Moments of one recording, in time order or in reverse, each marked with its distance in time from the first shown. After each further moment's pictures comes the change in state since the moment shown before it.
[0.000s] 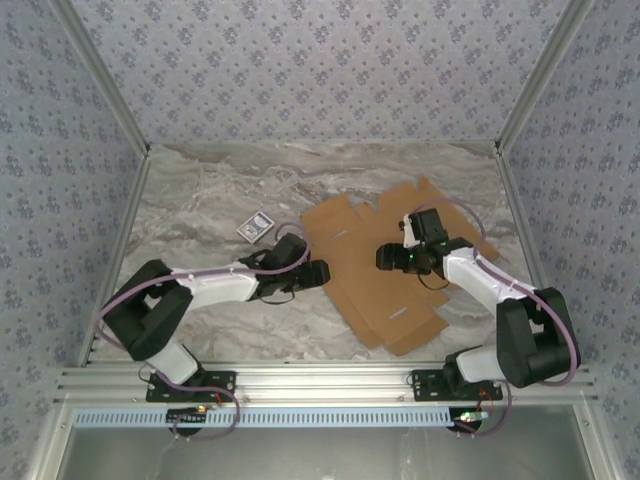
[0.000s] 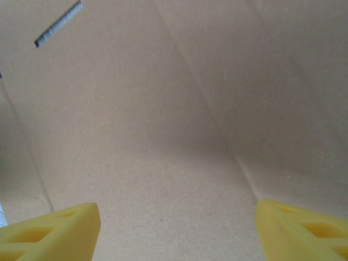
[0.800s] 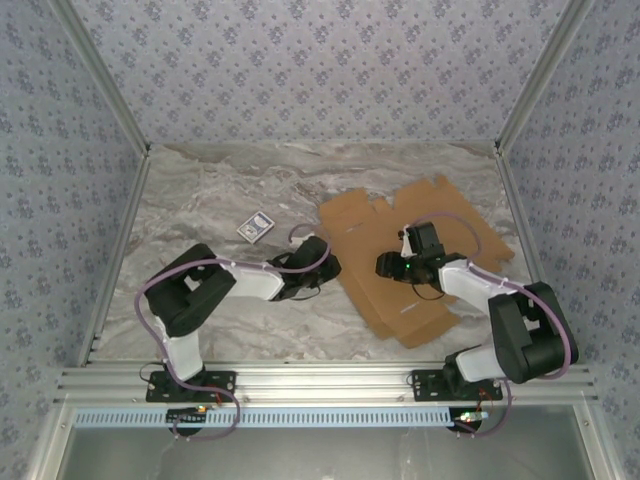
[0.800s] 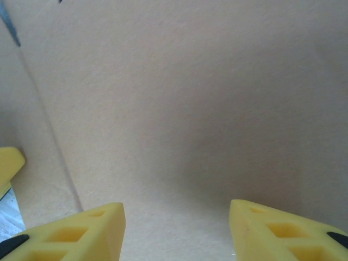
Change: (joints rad) left arm -0.063 0.241 0.096 0.311 -0.136 -0.238; right arm 0.024 0.028 -0.139 0.231 -0.019 0.125
